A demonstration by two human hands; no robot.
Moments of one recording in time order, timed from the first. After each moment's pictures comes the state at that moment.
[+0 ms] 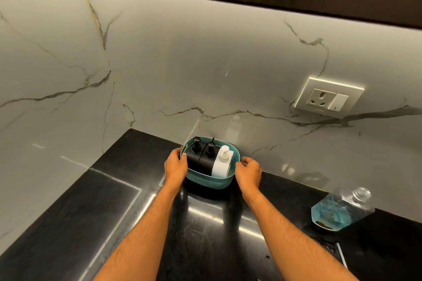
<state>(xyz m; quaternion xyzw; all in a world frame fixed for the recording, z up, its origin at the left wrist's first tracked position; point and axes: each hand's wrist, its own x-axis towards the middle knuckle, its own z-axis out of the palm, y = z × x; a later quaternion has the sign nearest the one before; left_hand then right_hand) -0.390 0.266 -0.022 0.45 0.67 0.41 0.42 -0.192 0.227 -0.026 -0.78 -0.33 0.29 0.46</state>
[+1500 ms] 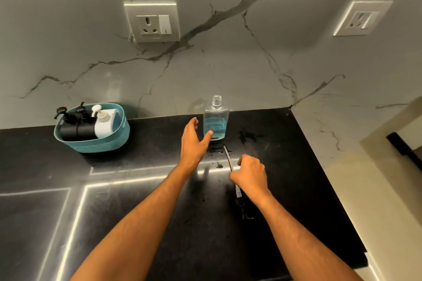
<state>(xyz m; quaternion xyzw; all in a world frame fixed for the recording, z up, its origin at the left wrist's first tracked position) -0.085 0.058 -0.028 0.70 0.46 0.29 0.46 0.019 -0.091 -0.036 -0.90 -0.33 0.21 0.18</state>
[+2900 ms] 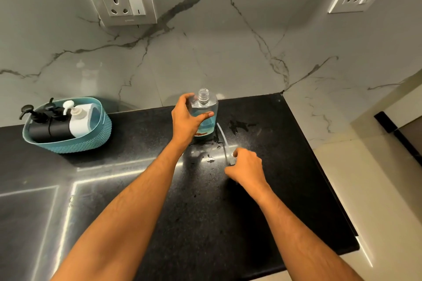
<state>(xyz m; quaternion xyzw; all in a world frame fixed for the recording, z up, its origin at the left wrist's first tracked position) -0.048 0.094 -0.017 0.71 0.40 0.35 0.47 0.036 -0.095 -0.040 -0.90 -0.33 0.24 0.18</state>
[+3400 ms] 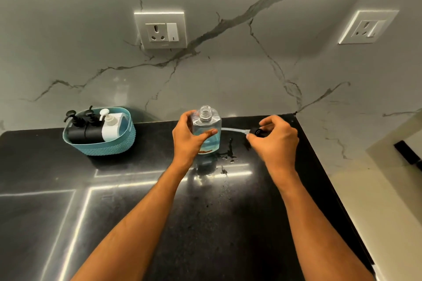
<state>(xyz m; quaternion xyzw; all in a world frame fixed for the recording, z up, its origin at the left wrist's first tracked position) -0.109 0.074 0.012 0.67 0.40 0.41 0.48 0.051 -0.079 0.066 -0.82 -0.36 -0.04 0.44</state>
